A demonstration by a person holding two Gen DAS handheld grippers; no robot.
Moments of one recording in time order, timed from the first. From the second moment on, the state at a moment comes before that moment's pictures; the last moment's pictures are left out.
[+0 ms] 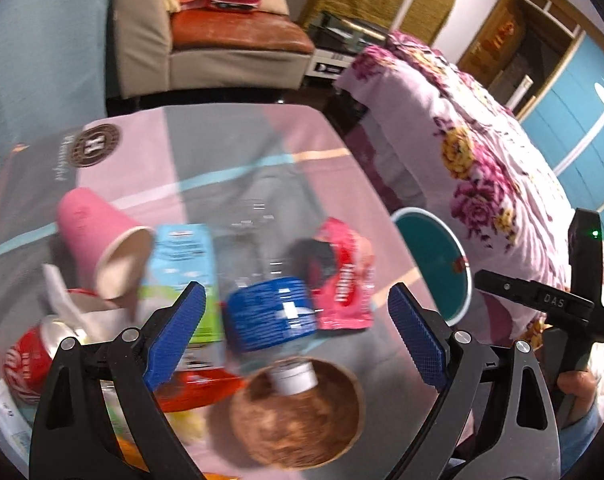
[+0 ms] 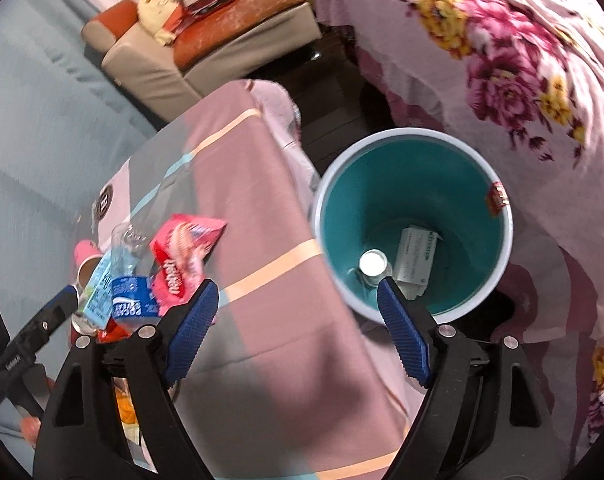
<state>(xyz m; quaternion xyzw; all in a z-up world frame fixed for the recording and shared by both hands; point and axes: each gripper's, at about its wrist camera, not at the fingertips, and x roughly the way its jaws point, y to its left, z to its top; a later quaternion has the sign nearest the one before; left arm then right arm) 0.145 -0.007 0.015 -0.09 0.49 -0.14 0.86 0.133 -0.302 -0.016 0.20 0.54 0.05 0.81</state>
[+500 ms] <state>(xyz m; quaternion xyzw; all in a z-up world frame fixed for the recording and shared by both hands) 0.158 0.038 -0.016 -0.05 0.54 -0.09 0.84 0.145 -0.234 -0.013 0.14 0.57 0.09 0.80</state>
